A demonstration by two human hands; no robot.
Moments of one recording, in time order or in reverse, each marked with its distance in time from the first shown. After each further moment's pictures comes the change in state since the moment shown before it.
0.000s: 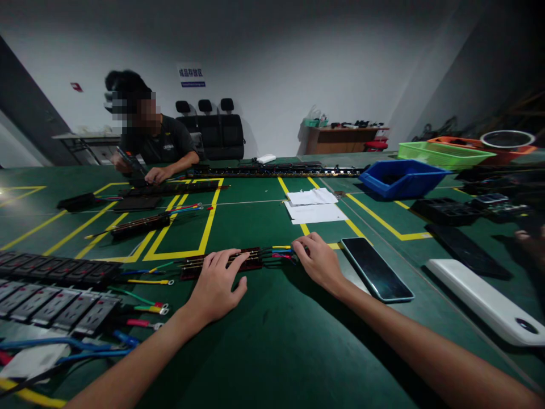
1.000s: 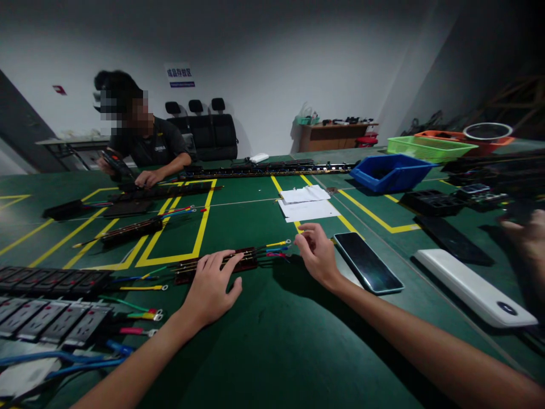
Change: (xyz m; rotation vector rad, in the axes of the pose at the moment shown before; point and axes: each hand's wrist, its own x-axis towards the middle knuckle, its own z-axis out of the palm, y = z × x) left_hand 0.003 0.001 -0.003 0.014 -0.008 0.010; right_hand 0.000 0.000 -0.001 0.463 0.184 0.014
